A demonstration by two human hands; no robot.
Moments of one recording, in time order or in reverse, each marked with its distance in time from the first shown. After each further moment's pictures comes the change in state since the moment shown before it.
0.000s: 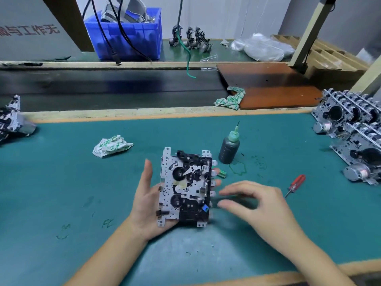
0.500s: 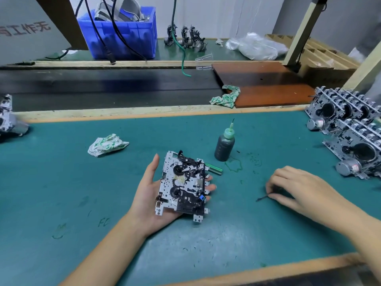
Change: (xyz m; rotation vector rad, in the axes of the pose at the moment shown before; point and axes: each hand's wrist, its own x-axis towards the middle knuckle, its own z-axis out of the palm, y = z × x) left_hand 0.008 -0.002 -0.013 -0.084 0.216 -0.012; right_hand 0.010 0.047 -0.088 -1.020 -0.274 -0.234
